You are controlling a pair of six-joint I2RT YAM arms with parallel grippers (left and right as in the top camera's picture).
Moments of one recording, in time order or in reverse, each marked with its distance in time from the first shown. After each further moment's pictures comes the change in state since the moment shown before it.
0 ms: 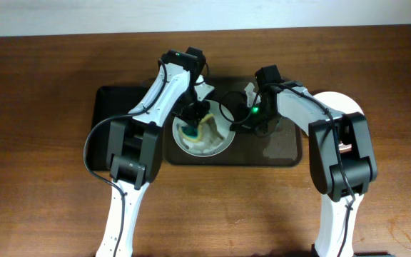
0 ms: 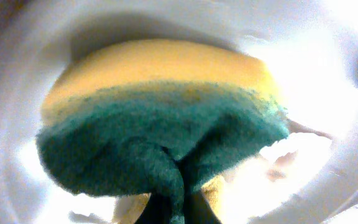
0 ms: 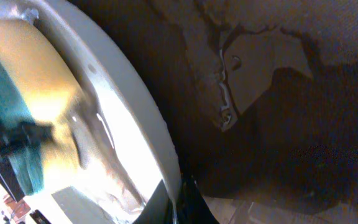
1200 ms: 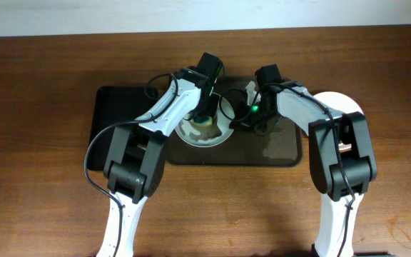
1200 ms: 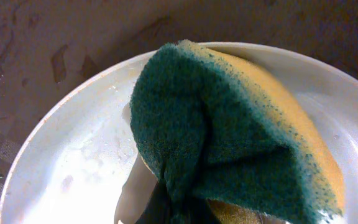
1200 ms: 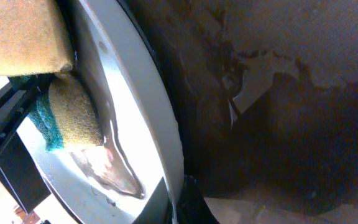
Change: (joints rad) left arm -0.077 -0.135 -0.309 0.507 -0.288 -0.359; right arm -0.003 0.002 0.000 0.027 0.000 0.047
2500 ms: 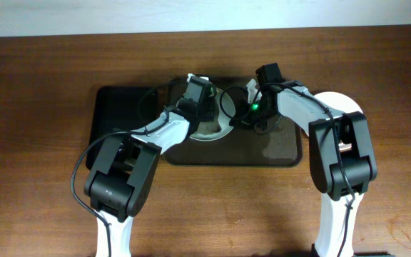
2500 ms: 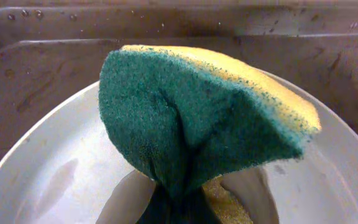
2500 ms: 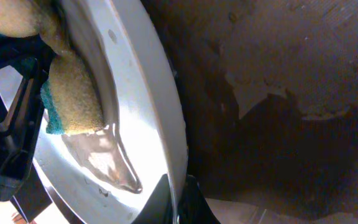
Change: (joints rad) left arm 0.000 -0.181 -0.584 0.818 -0.035 -0.134; right arm 0.000 0.002 0.002 0.031 0.005 0.015
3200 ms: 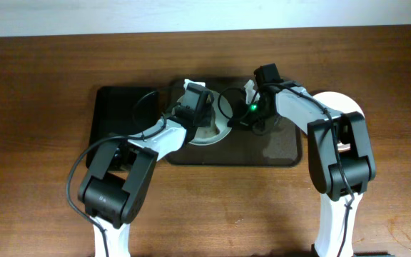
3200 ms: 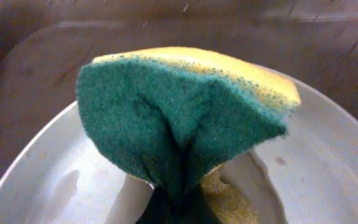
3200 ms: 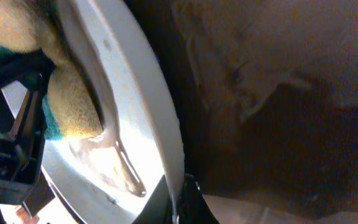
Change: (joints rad) left arm -0.003 -0.076 -0.095 0.019 -0.063 0.024; right arm 0.009 0.001 0.000 -0.006 -0.016 -0.005
